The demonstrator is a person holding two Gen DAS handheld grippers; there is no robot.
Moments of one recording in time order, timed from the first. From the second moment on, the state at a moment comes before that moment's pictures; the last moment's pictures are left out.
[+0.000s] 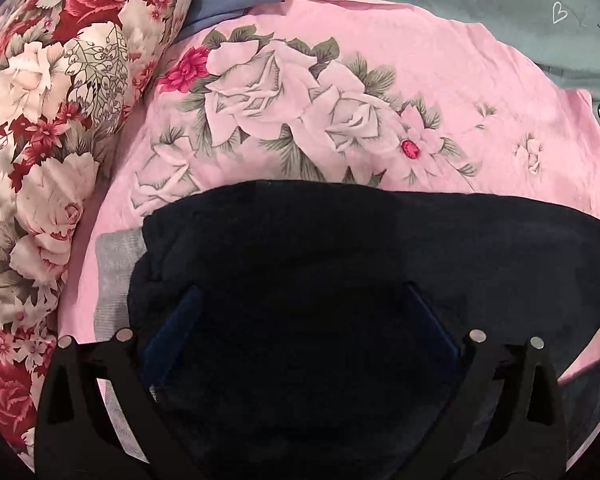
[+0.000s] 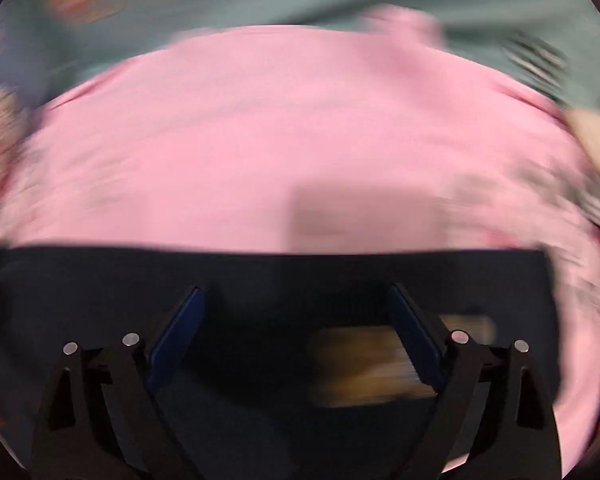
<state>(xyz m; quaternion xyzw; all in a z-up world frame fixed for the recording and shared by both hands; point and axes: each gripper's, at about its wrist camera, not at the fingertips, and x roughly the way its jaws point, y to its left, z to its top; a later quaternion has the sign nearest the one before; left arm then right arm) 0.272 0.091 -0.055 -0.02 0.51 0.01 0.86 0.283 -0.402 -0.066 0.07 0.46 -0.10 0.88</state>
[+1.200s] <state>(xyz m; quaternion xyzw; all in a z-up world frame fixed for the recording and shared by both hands) 0.198 0.166 -0.038 -0.05 0.47 0.10 0.88 0.349 -0.149 -0.072 -0.13 0.47 0.18 0.85</state>
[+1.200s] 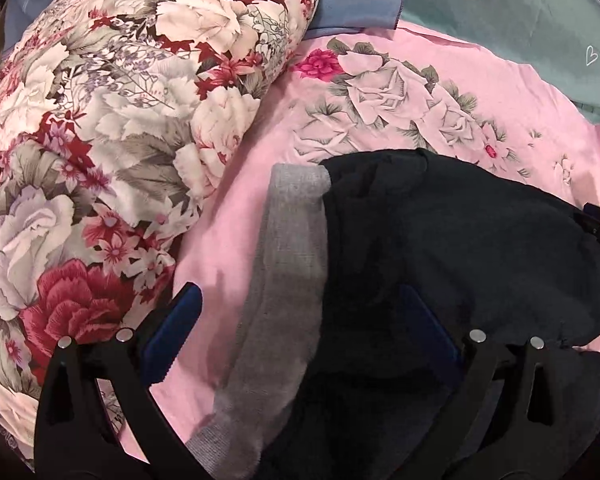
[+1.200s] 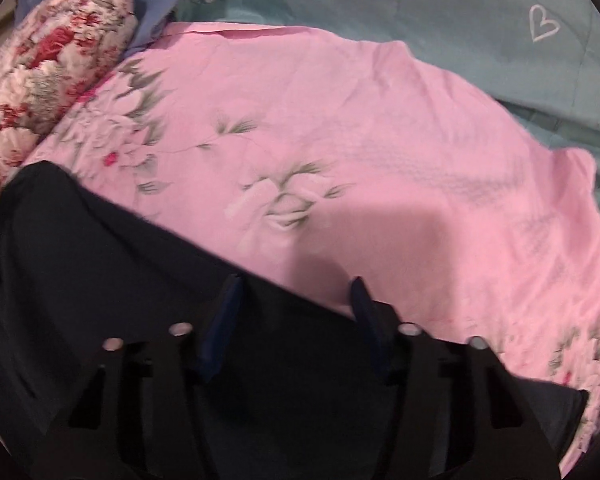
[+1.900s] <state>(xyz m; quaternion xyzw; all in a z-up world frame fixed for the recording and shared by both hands) 0.179 0.178 -0.012 -0.08 0.44 0.09 0.89 0.207 -0.192 0.004 -0.06 0.41 0.30 0.86</state>
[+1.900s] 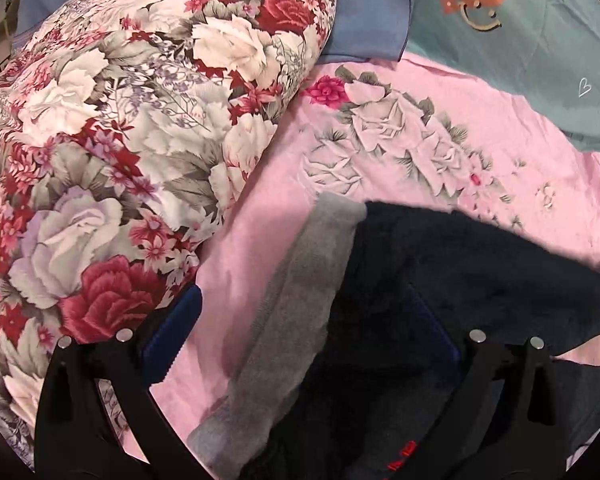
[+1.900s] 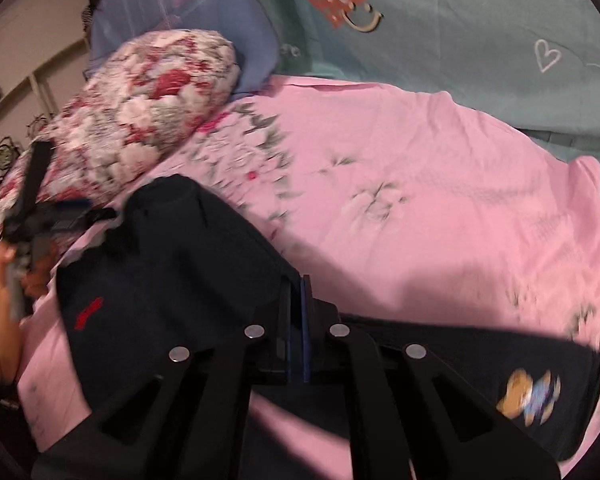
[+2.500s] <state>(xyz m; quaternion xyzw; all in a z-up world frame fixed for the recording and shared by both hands) 0.245 0.115 -0.008 -0.07 0.55 0.10 0.83 0.148 -0.212 -0.067 0.07 0.46 0.30 0.83</state>
